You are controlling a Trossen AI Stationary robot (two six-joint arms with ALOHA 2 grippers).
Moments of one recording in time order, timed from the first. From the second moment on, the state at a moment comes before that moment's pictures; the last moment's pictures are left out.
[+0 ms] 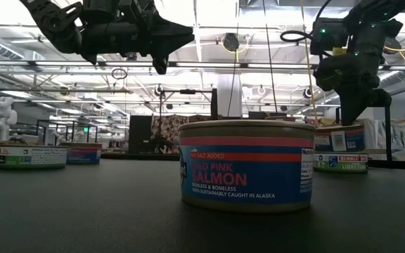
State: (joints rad) left arm 0.25 1.36 0.58 0.80 0.44 -0.23; right arm -0.47 1.05 0.73 -0.94 -0.15 0.57
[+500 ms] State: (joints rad) left arm 0.25 1.36 0.58 0.80 0.44 -0.23; right arm -0.43 1.05 0.73 -0.97 -0.04 0.65
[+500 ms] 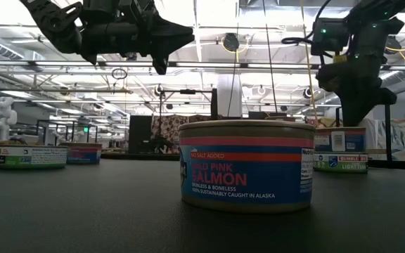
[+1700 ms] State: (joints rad) left arm 0.25 1.36 0.58 0.78 0.44 -0.22; right arm -0.15 0.65 0.33 -0.56 0.18 1.12
